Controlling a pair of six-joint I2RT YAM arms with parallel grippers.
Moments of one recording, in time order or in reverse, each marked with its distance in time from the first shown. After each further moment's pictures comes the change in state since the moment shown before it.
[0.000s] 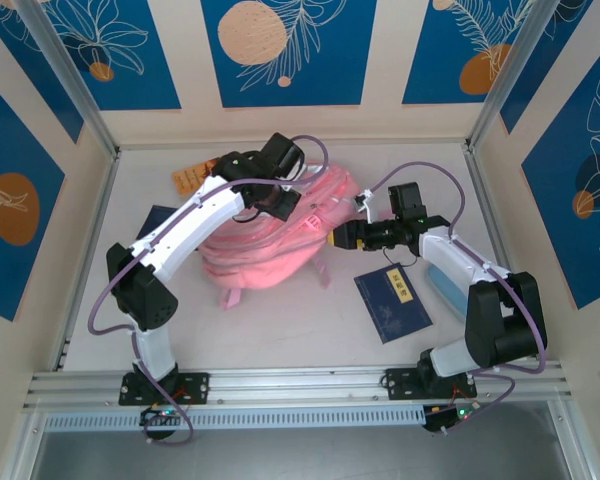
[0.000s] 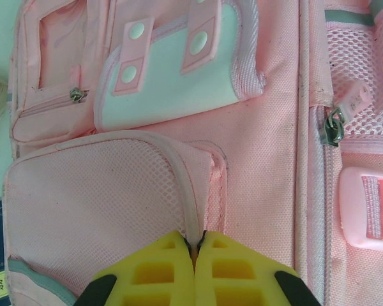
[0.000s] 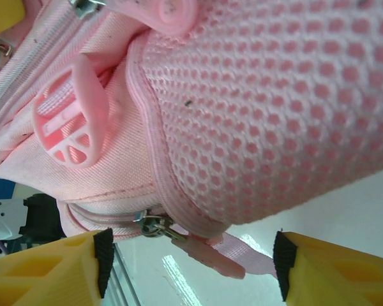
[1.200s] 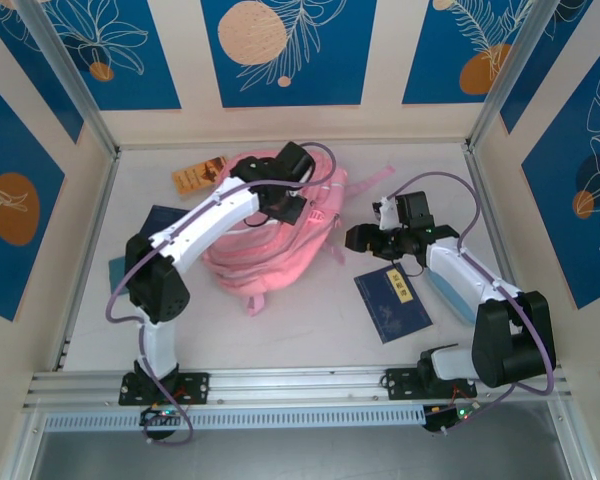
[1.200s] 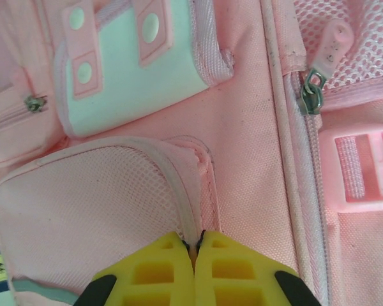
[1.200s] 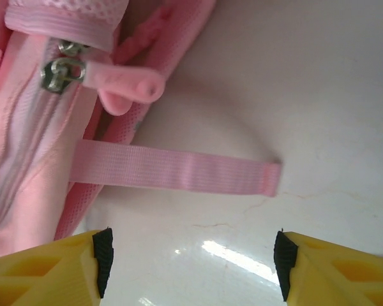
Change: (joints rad) left arm -0.020 0.074 -0.011 0.015 -0.040 -0.077; right arm -0.013 -0.105 -0.063 -0.065 0.335 0.154
